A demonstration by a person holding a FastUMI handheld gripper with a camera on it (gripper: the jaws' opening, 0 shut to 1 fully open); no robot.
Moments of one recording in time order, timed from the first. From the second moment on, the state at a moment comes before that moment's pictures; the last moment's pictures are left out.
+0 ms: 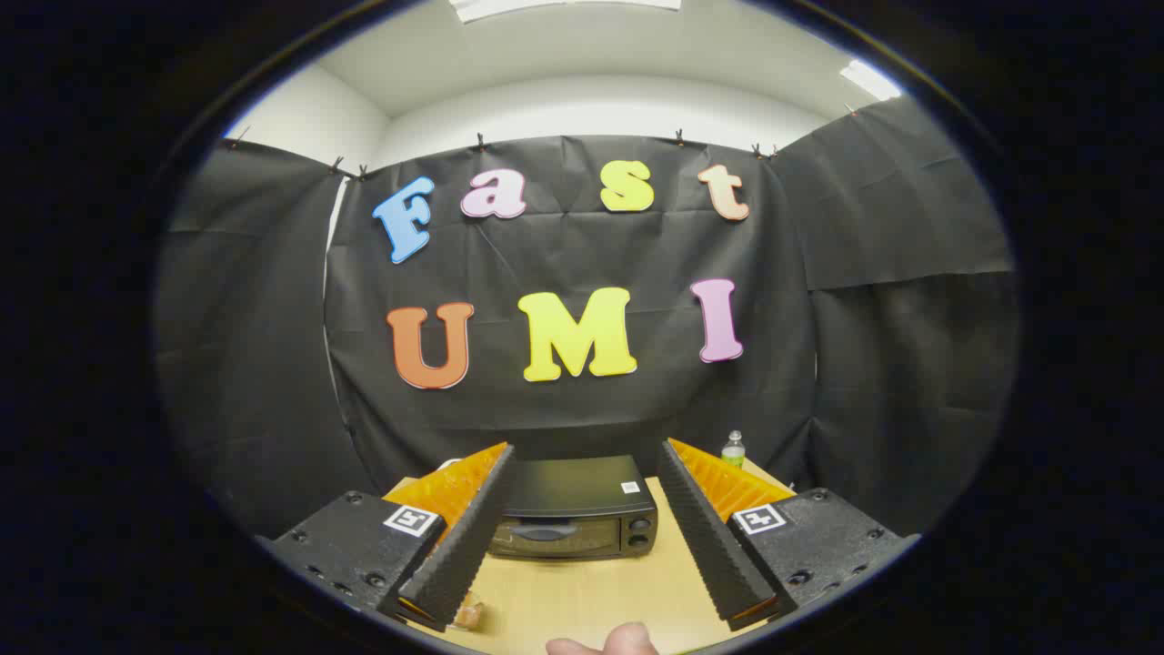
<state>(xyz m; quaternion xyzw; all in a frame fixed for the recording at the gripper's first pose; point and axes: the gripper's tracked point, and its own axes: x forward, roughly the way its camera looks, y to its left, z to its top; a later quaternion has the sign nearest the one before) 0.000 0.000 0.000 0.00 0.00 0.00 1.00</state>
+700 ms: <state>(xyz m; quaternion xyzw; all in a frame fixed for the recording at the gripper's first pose) 0.010 -0.005 -0.008 0.00 0.02 0.00 1.00</state>
